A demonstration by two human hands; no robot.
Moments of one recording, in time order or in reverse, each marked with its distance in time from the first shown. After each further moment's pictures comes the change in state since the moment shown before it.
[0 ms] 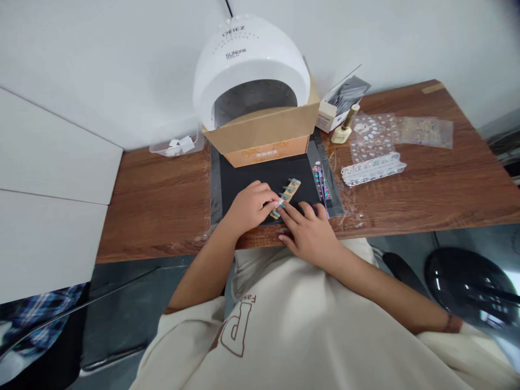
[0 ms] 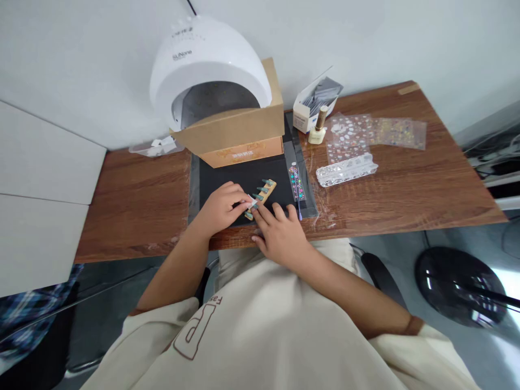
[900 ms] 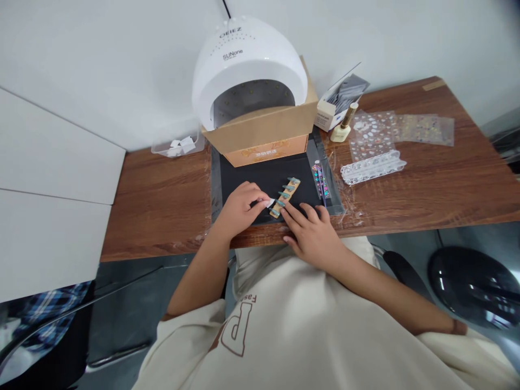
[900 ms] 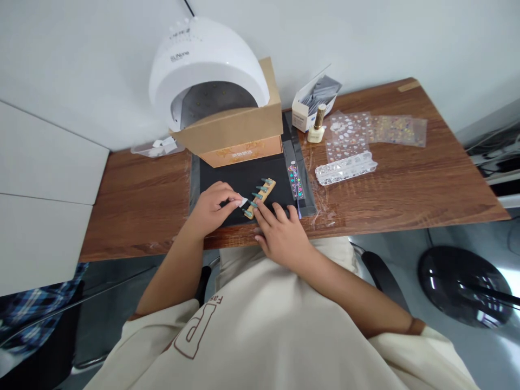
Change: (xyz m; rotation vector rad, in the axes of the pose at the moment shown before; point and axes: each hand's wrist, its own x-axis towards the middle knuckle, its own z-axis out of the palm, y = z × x) left_hand -0.014 0.001 -0.008 -0.069 0.133 -0.067; right_hand -0.010 0.003 0.002 -0.013 0.044 -0.029
